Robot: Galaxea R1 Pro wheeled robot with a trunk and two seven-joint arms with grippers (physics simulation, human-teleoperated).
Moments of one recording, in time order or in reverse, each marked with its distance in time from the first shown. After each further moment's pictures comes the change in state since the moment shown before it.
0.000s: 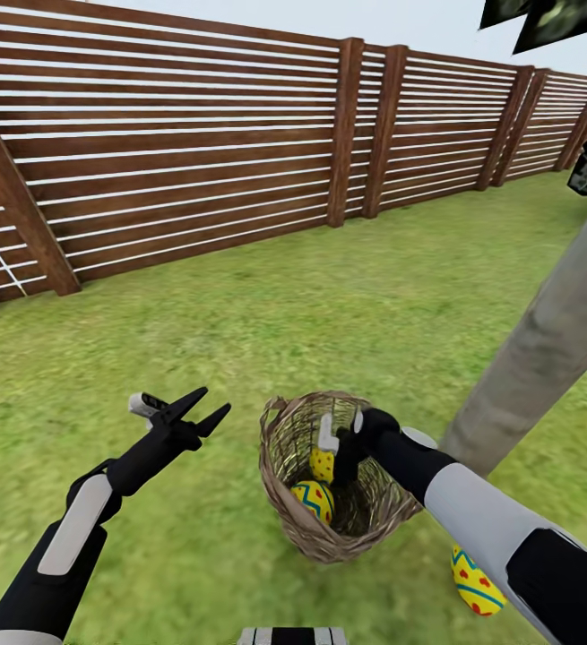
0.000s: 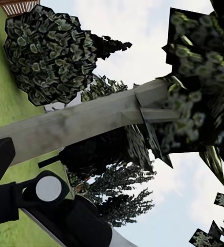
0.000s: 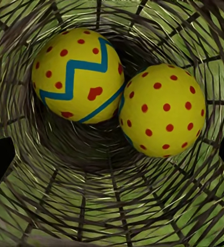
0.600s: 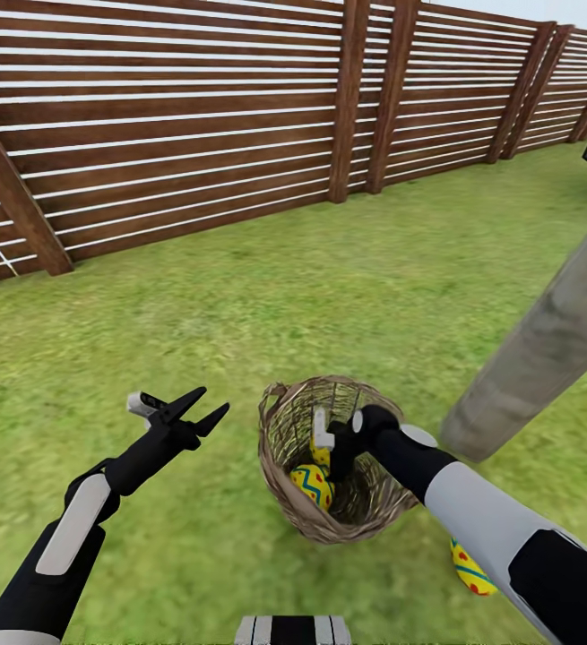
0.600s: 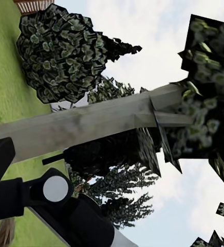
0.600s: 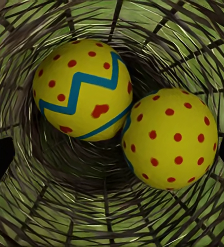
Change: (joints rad) left arm 0.000 0.005 0.002 -0.004 0.000 0.003 -0.001; right arm 0.000 -0.002 -0.004 -0.042 0.057 -0.115 0.004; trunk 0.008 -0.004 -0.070
